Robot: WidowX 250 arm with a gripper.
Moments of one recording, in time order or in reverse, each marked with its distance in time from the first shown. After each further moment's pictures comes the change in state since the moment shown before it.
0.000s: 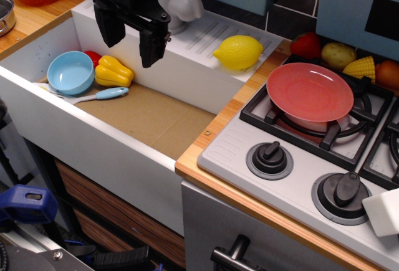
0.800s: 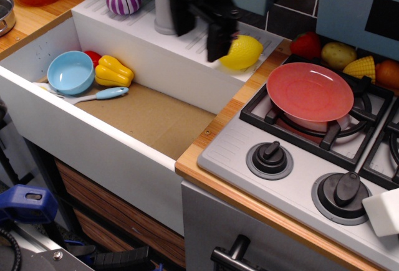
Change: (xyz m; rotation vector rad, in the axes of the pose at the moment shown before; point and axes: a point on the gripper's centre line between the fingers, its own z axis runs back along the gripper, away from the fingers) arm 0.062 -0.061 0.018 -0.004 -0.065 -0.254
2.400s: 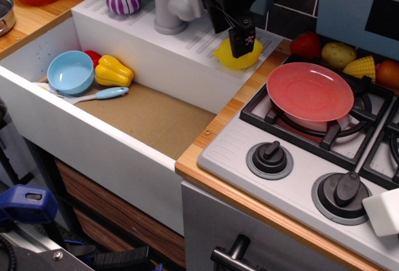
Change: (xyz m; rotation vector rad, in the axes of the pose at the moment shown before) arm 0.057 0.018 -0.064 -0.062 -0.221 -0.247
